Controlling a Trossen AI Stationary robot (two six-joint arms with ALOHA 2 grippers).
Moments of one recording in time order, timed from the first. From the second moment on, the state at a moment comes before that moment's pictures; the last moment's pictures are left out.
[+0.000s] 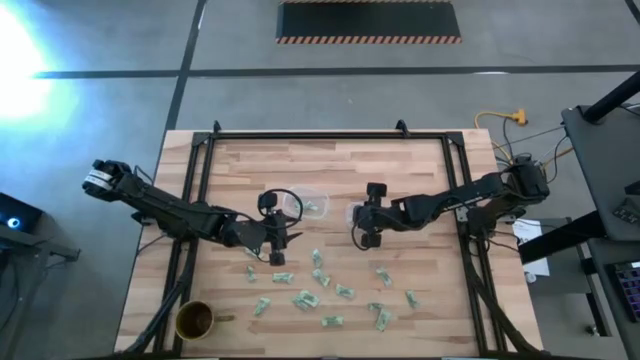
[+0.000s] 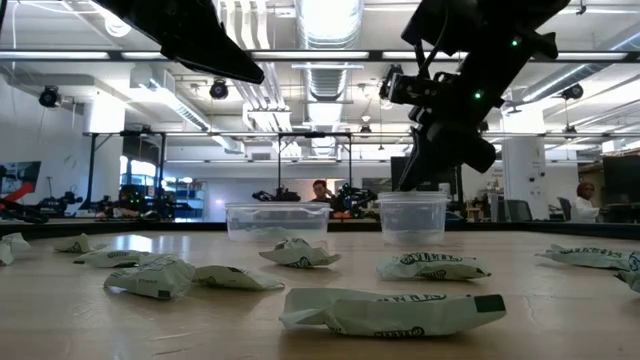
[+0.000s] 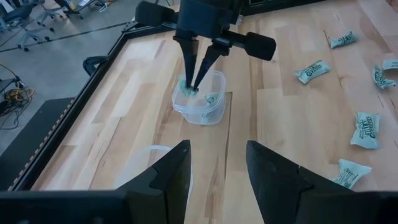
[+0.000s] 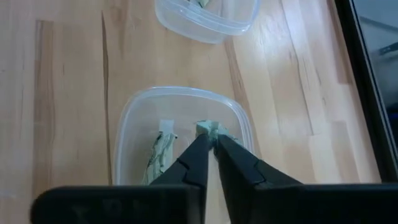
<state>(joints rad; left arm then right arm) -0.33 1.24 0.78 -0.06 -0.55 -0.05 0.10 1.57 0.85 -0.28 0.47 -0.01</state>
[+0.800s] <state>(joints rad) -0.44 1.24 0.81 -0.48 -0.46 -0.41 0.31 1.29 0.83 -0.36 0.45 -0.03</state>
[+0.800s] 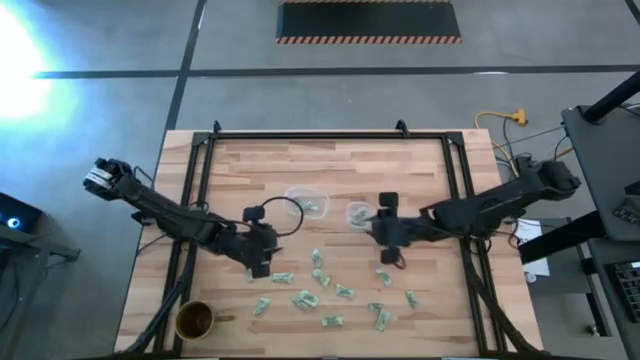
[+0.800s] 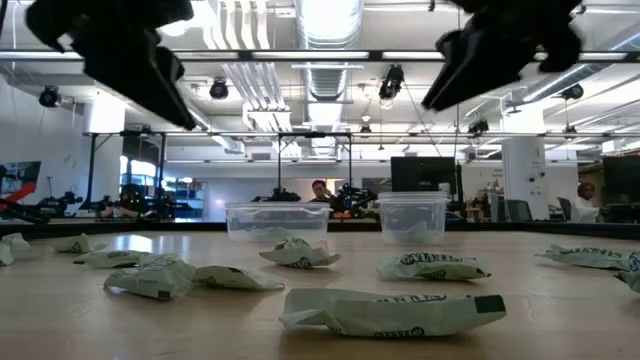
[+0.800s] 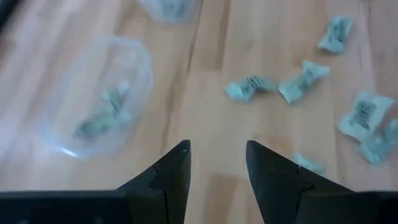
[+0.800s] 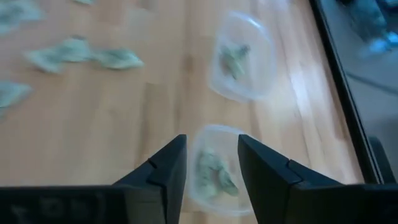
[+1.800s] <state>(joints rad) -0.54 1.45 0.78 -0.74 -0.37 -0.58 0.56 1.19 0.81 -0.31 0.41 0.00</state>
